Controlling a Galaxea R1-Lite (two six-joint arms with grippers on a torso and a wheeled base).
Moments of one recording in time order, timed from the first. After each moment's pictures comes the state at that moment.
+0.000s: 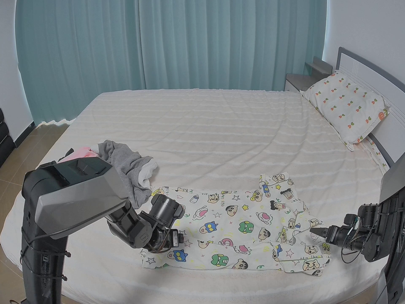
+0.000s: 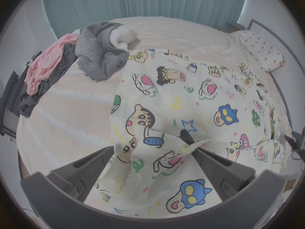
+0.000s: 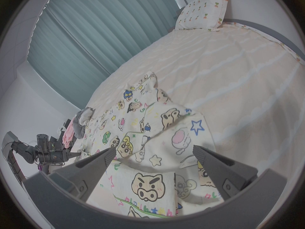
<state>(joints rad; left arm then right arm) -0.53 2.35 -0.98 -0.28 0.28 -0.55 -0.15 2.35 -0.10 -1.55 0.41 0.34</state>
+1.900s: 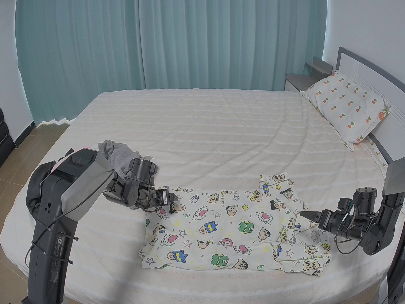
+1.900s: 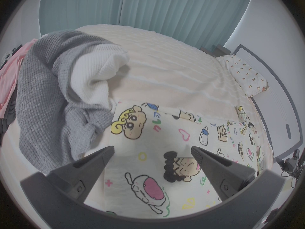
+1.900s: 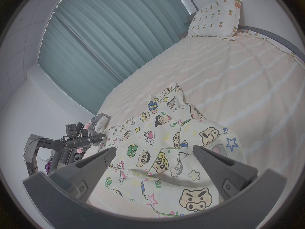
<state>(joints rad) -0.26 2.61 -1.54 -0.21 -0.09 -0.33 0.02 2.16 -0.21 -1.39 0.36 0.47</state>
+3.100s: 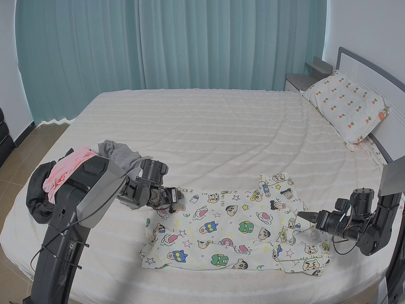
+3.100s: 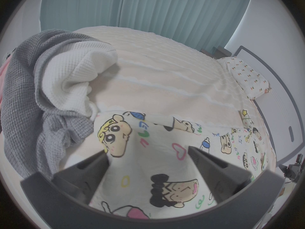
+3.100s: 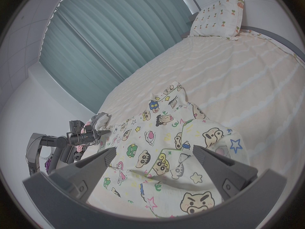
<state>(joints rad) -0.29 2.72 -1.72 -0.19 -0.02 -0.37 0.02 2.21 -0.23 -1.42 0.35 0.47</state>
